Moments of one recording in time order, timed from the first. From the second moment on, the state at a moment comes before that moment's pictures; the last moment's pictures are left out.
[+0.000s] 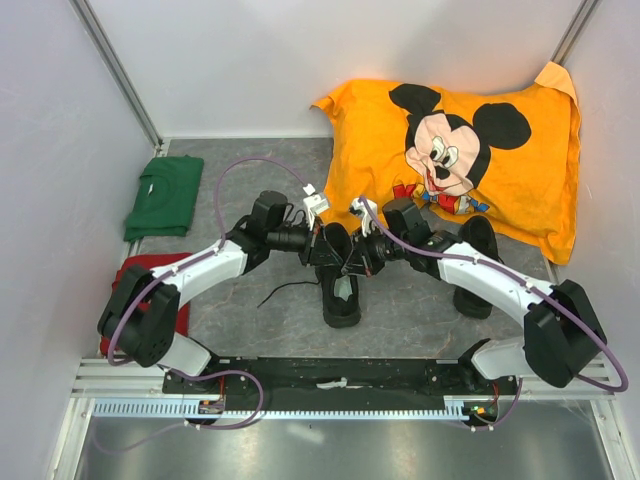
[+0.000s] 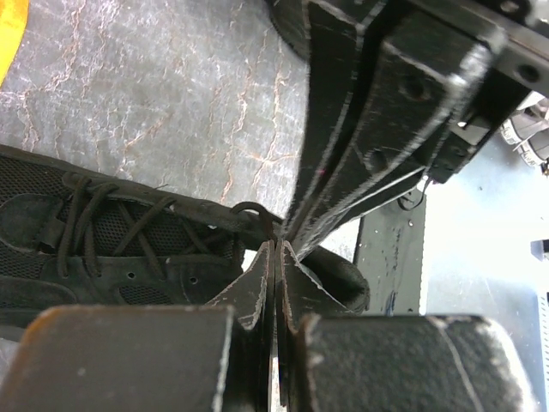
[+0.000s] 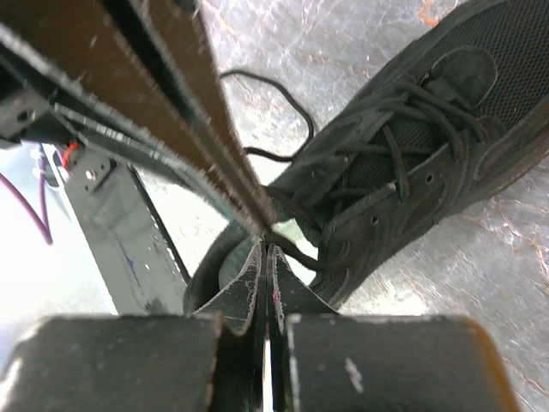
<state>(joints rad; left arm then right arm) -0.56 1.48 0.85 0.10 0.86 -0.18 0.62 1.37 0.89 -0.23 -0.56 0.19</state>
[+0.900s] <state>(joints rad) -0.56 1.46 0.76 0.26 0.85 -0.37 0.60 1.34 0.67 0.19 -0.52 0.56</state>
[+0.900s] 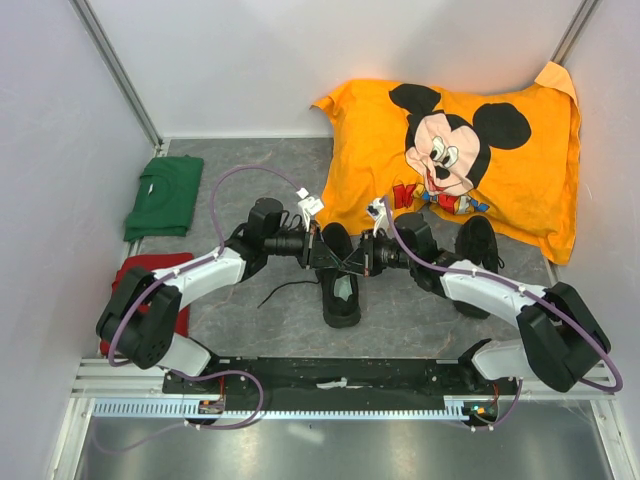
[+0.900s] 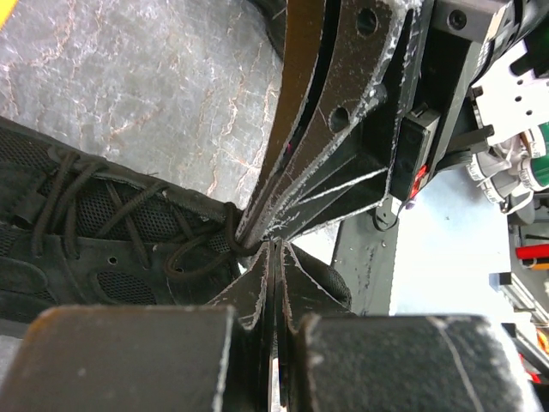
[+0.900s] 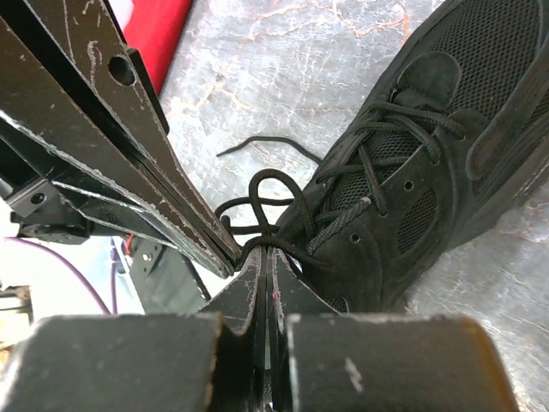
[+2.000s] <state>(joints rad) -0.43 1.48 0.87 -0.08 0.96 0.59 0.60 1.37 0.62 0.34 -0.54 0.63</state>
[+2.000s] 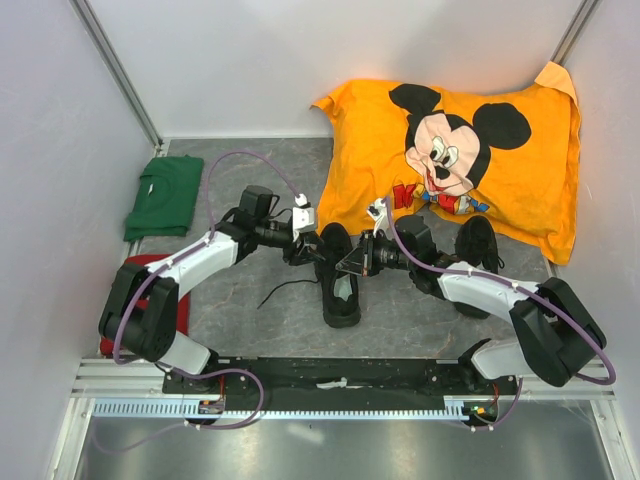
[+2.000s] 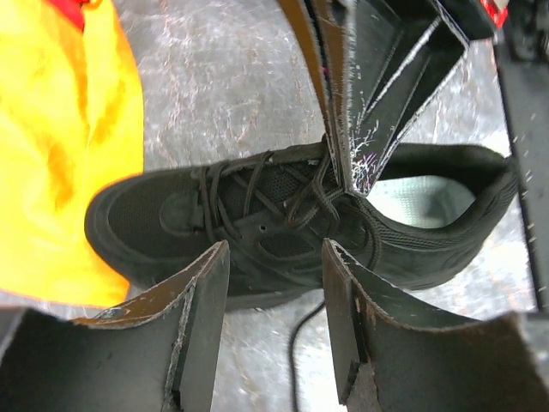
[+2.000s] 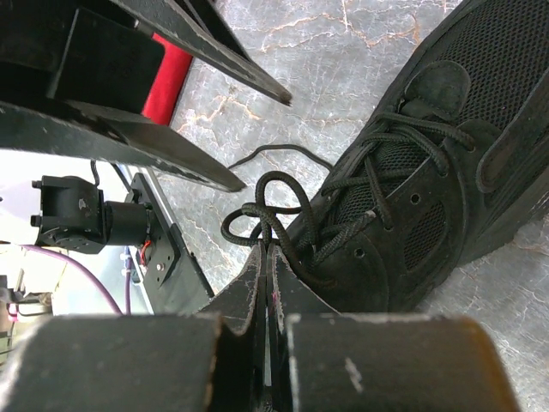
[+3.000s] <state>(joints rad) -0.32 1.61 1.04 -0.28 1.04 0.56 0.61 1.29 0.89 -0.09 -0.60 0.11</state>
